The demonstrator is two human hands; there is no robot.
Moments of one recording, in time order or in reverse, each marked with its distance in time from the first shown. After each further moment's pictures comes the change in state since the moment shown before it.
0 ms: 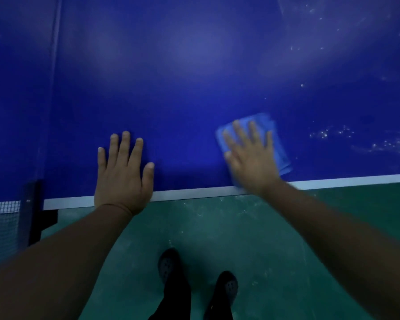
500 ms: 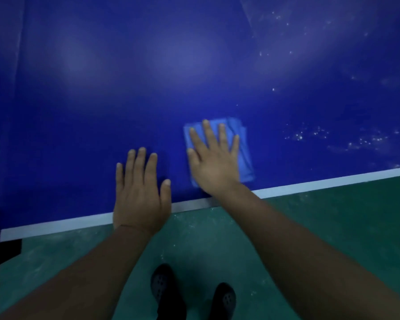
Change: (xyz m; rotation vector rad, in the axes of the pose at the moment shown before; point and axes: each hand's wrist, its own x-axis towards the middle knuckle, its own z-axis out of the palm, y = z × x) left_hand -0.002 0.088 0.024 -0.067 0.114 0.094; right_hand 0.023 -0.032 -0.003 0.111 -0.033 0.251
